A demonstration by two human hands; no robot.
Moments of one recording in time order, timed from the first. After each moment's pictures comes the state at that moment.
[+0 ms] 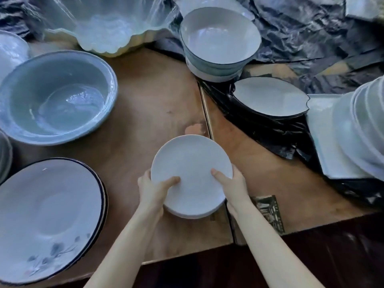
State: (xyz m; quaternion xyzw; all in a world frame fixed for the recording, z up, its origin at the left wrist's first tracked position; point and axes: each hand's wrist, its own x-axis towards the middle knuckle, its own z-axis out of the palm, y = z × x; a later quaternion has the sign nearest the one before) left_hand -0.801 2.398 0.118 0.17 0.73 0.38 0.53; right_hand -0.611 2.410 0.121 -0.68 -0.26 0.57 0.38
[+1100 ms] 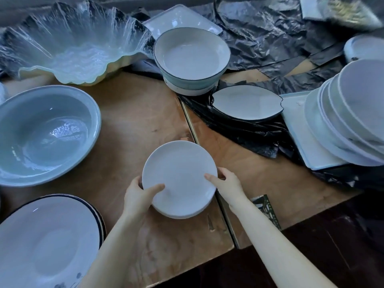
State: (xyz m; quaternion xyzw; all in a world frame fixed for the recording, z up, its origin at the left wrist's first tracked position) left_hand -0.838 2.432 0.122 0.31 0.75 0.28 0.52; right_hand -0.596 2.431 0.118 -0.75 -0.35 0.51 0.25
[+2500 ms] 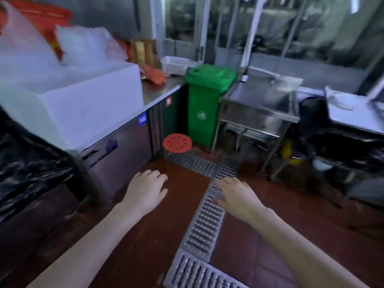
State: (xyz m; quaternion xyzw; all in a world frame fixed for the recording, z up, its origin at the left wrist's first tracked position) left_hand -0.152 1.565 0.268 -0.83 0.56 -0.05 -0.05; right_hand -0.366 1.399 0.275 -0.95 0.29 0.03 0.06
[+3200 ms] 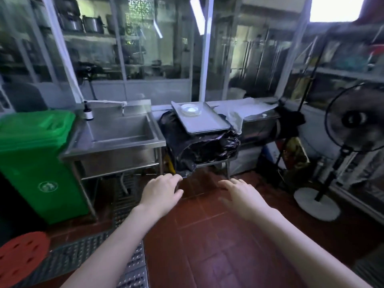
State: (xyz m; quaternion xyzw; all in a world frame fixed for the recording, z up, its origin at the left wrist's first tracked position) left_hand -0.355 1.030 0.315 -0.55 0.82 0.00 -0.14; right_hand -0.596 1.071 0.317 -0.74 0.67 -0.05 0.02
